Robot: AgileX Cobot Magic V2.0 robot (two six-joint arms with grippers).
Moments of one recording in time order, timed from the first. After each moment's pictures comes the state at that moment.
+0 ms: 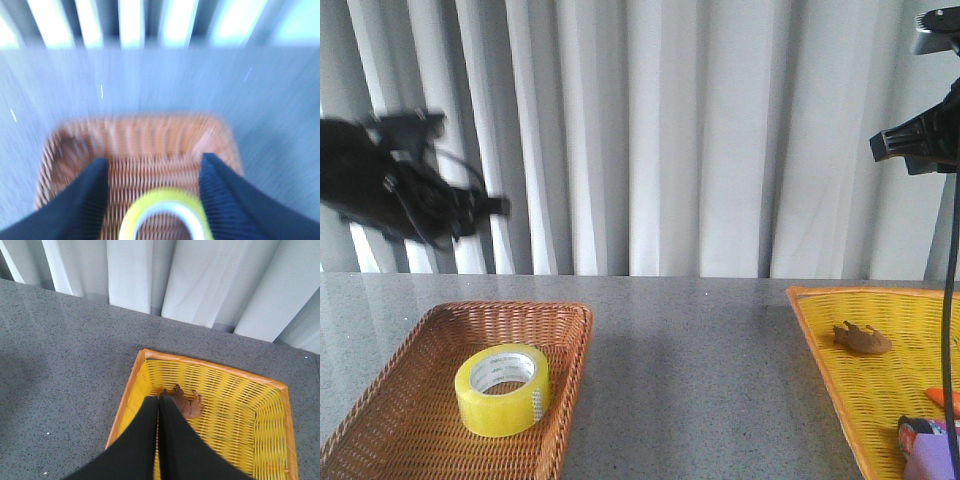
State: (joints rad) left arm -0.19 1.81 -1.97 0.05 0.88 -0.24; right arm 0.00 1.76 -2.22 0.01 1.18 -0.16
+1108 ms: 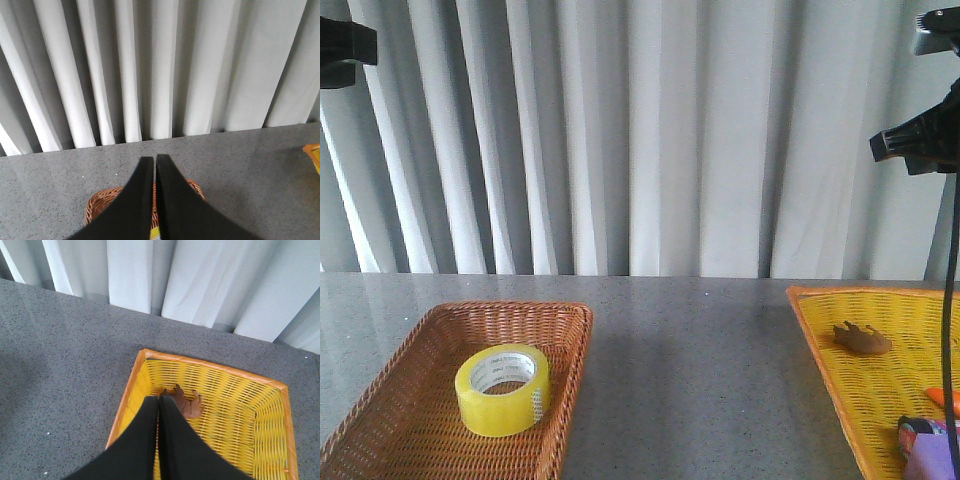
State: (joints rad) left arm -0.19 1.44 -1.98 0.03 0.94 -0.12; right arm 0.00 1.76 -2.22 0.01 1.18 -0.16
